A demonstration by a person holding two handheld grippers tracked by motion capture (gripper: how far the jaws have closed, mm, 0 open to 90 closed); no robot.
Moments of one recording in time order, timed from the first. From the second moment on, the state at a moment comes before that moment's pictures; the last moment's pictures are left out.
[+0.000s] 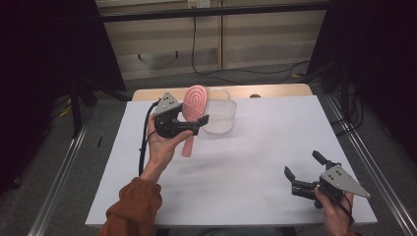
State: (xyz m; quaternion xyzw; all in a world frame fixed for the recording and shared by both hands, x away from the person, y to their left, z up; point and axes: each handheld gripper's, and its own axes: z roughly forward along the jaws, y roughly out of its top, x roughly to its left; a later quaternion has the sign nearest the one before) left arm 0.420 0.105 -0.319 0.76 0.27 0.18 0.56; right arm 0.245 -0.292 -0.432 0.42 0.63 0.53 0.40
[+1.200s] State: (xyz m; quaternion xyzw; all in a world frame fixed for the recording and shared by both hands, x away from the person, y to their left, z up) left arm 0.445 0.092 -0.289 0.70 0.27 0.22 0.62; right arm 0.244 -0.292 -0.431 0.42 0.63 0.53 0.39
